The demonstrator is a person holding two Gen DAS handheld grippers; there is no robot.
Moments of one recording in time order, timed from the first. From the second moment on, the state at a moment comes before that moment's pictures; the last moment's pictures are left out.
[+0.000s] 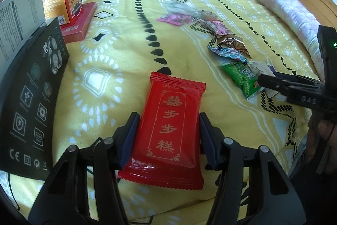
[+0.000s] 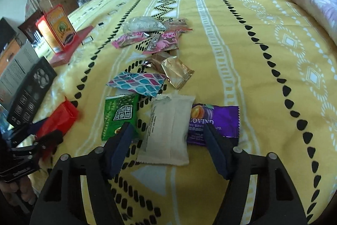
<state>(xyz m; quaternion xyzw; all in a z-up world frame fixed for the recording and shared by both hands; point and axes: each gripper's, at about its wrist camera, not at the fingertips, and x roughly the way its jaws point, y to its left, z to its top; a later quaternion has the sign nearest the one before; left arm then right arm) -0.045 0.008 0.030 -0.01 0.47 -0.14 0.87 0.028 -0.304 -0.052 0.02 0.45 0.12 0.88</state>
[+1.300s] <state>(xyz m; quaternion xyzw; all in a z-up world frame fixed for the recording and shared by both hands) -0.094 0.277 0.229 -0.13 0.30 0.09 0.94 0.011 -0.074 0.200 0.05 0.26 0.39 0.88</state>
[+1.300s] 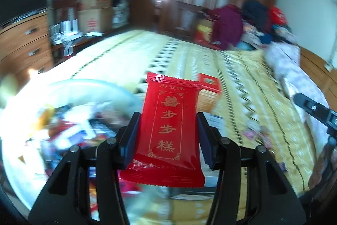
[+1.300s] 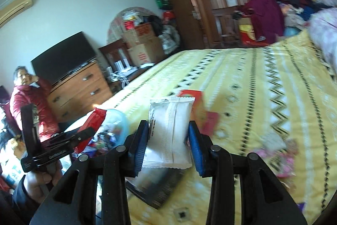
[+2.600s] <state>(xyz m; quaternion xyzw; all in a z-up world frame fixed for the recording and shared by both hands) -0.121 0.434 0.206 -0.19 0.32 0.21 0.90 -0.023 0.181 0.176 0.01 0.32 0.54 0.78</state>
